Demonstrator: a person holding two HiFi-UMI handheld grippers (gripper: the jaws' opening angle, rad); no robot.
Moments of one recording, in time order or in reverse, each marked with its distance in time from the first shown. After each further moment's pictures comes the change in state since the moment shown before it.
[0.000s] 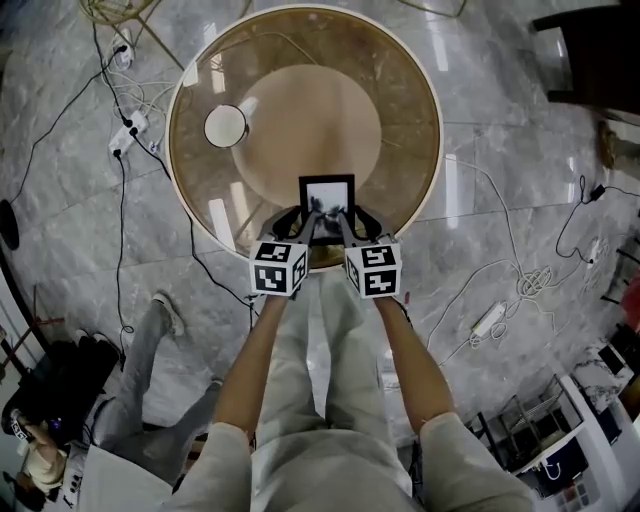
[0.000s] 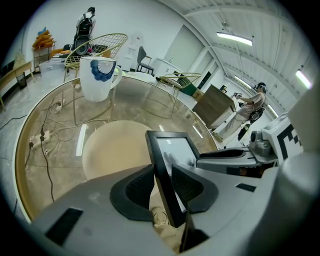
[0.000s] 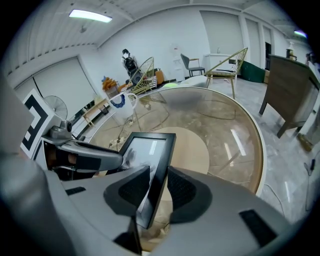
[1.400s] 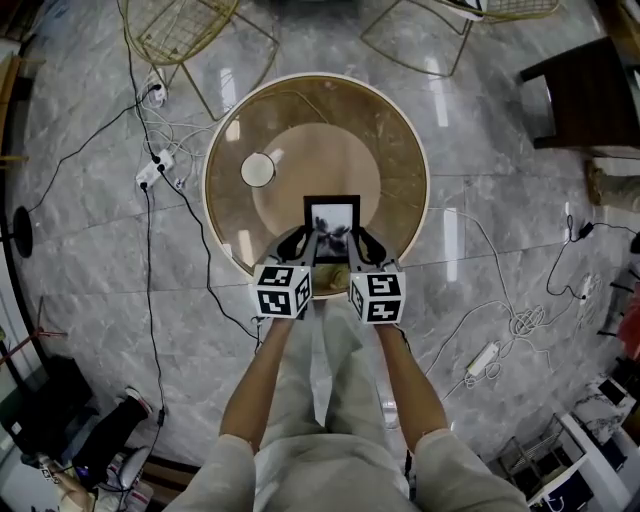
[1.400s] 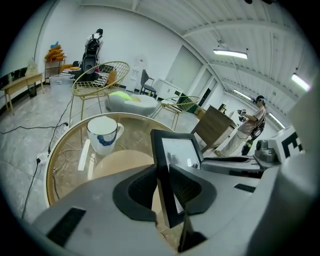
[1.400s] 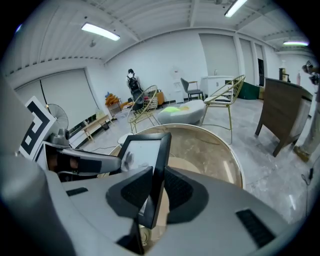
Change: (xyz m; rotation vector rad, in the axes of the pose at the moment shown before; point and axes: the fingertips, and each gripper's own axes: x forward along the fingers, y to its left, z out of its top) left arm -0.071 -0.019 0.103 -0.010 -0.211 0.041; right arm -0.068 0.019 0.108 -0.027 -0.213 -0.035
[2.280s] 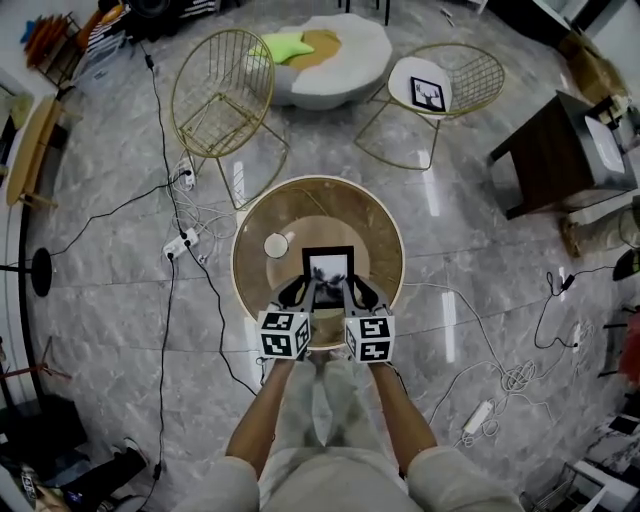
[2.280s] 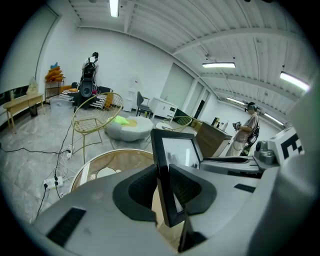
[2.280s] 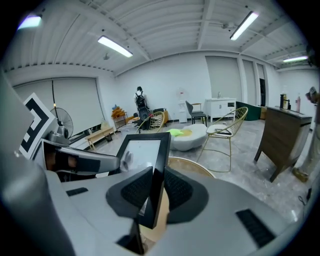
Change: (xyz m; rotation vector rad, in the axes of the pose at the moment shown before) left arm -0.093 -0.049 0.119 0.086 -0.180 0.011; right arm -0.088 0.032 0.125 -0.091 -0.196 -0.004
